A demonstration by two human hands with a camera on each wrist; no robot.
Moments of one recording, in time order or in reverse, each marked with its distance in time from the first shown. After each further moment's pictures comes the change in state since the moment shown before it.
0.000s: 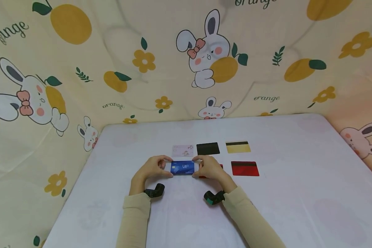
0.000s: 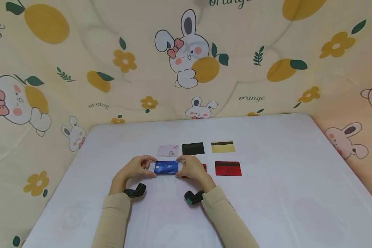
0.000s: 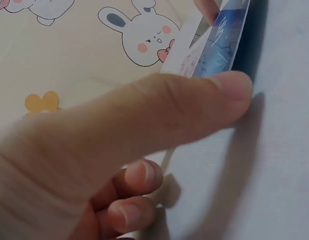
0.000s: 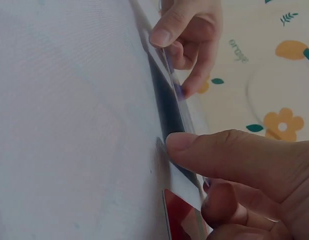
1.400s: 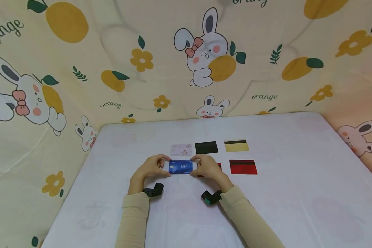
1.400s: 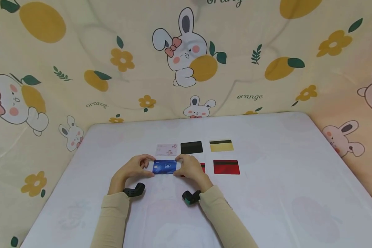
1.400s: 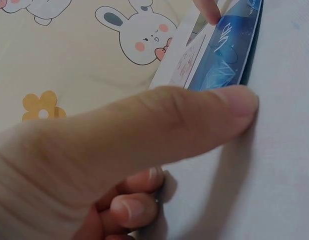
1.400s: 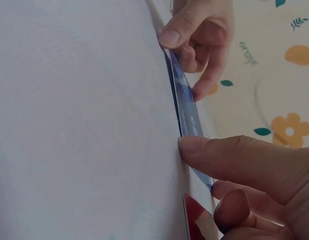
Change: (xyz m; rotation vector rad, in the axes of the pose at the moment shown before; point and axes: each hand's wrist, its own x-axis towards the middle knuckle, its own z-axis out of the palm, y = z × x) left_hand 0.001 -0.002 0.003 -0.027 0.009 -0.035; right_hand 0.001 -0.004 0.005 -0.093 0.062 0.036
